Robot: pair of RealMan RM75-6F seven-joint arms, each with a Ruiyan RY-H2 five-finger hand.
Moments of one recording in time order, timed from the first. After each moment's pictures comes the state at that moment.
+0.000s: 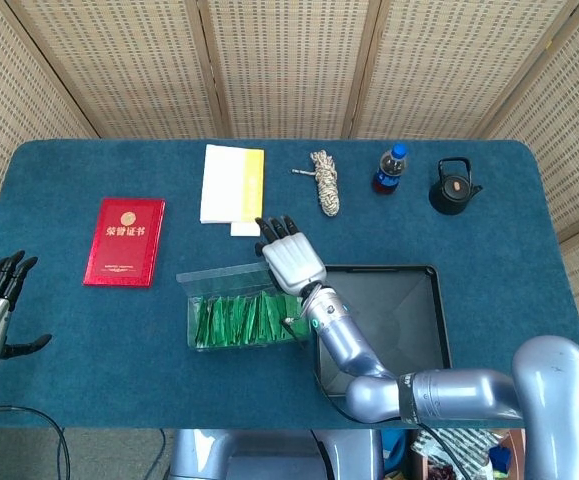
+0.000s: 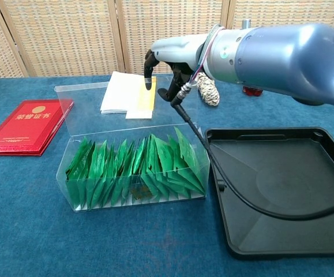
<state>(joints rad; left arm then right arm) -0.17 -0.97 -0.08 -1.87 1.38 1.38 0.15 1.18 -1.58 0.33 -1.69 -0.48 1.05 -0.83</state>
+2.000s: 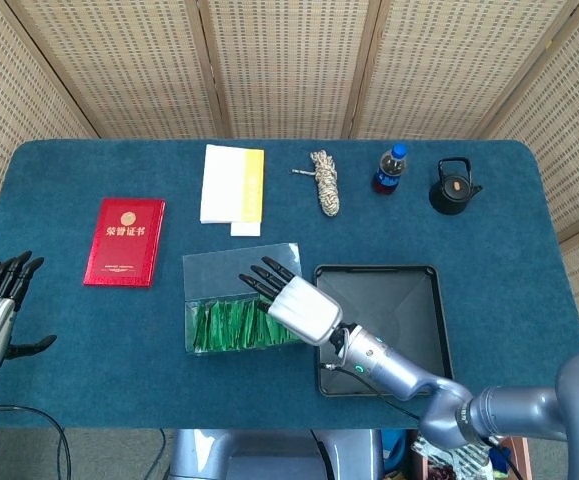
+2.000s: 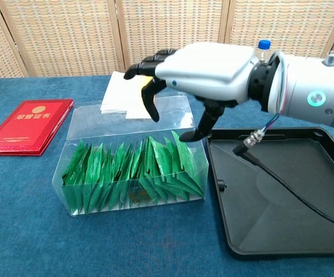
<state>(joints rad) -0.18 -0.96 -0.07 -1.88 1.39 1.36 0.14 1.02 -1.45 0.01 -1.67 -1.40 1.08 -0.45</state>
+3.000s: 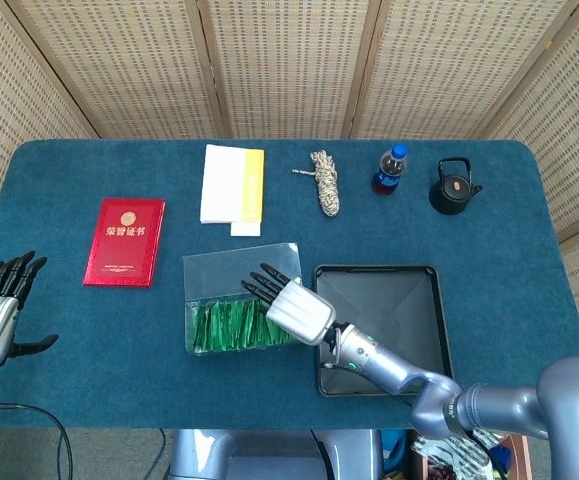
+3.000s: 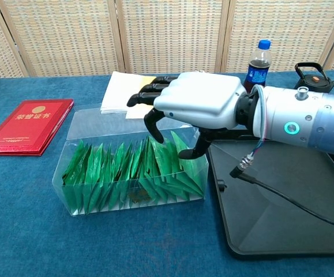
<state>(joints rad) -0.19 -0.97 -0.07 -1.88 1.37 1.35 0.16 0.98 -1.55 0.05 -1.51 -1.46 0.98 -0.46</state>
